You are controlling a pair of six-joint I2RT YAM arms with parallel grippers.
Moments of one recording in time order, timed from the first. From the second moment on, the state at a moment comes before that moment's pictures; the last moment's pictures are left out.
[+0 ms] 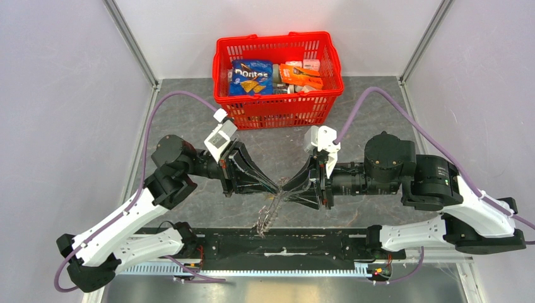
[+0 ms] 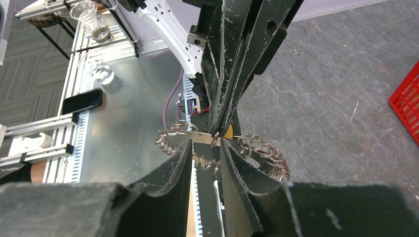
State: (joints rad) left arm -0.88 0.88 1.03 0.21 0.93 -0.62; right arm 1.36 1.09 1.70 -0.82 -0.11 0.13
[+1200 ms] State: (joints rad) left arm -0.88 0.88 1.04 0.20 0.92 -0.62; right arm 1.36 1.10 1.68 -0.80 -0.10 0.14
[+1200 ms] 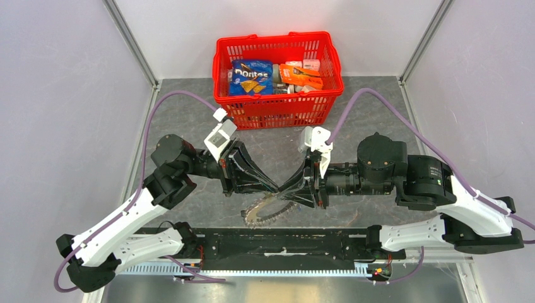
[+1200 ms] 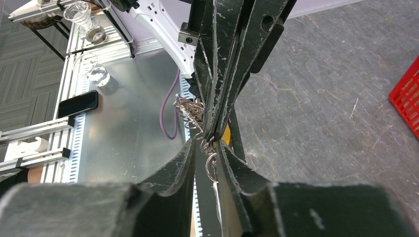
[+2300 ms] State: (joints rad) left arm -0.88 0.88 1.04 0.18 0.89 -0.62; right arm 1.36 1.06 1.61 -0.77 -0.09 0.18
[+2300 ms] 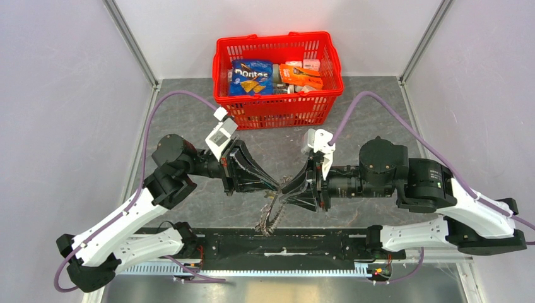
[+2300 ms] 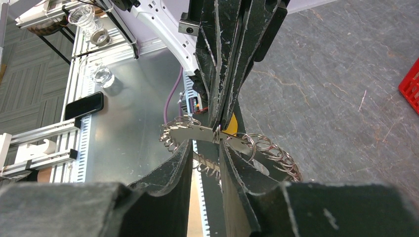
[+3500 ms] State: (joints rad) left arm -0.88 0.88 1.04 0.22 0.89 -0.62; right arm 1.36 1.07 1.58 -0.70 -0.05 0.19
